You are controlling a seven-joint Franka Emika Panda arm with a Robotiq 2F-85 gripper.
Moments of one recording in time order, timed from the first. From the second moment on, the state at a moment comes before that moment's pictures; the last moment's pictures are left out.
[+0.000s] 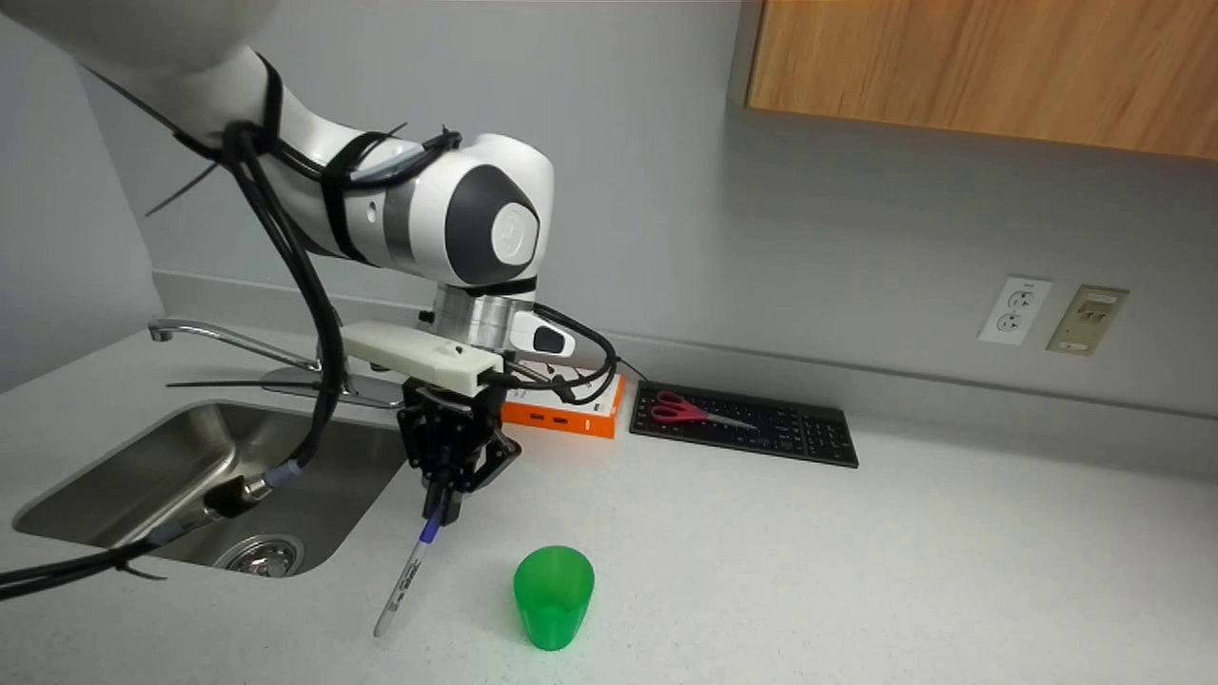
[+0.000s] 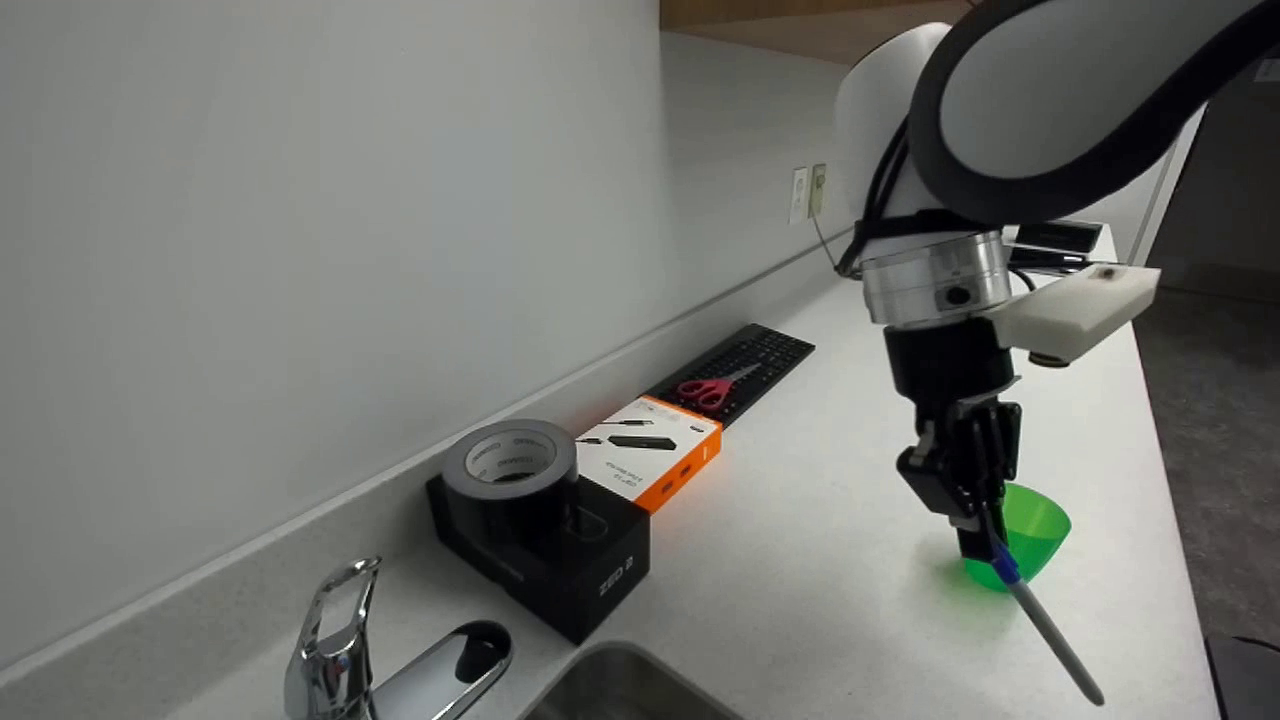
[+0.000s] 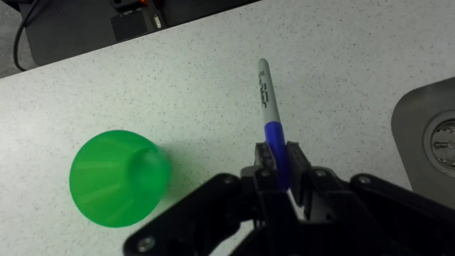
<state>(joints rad) -0.08 0.06 -0.05 -2.21 0.05 1.88 0.17</state>
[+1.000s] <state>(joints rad) -0.08 0.33 -0.07 -2.05 -0.01 2.02 0.25</state>
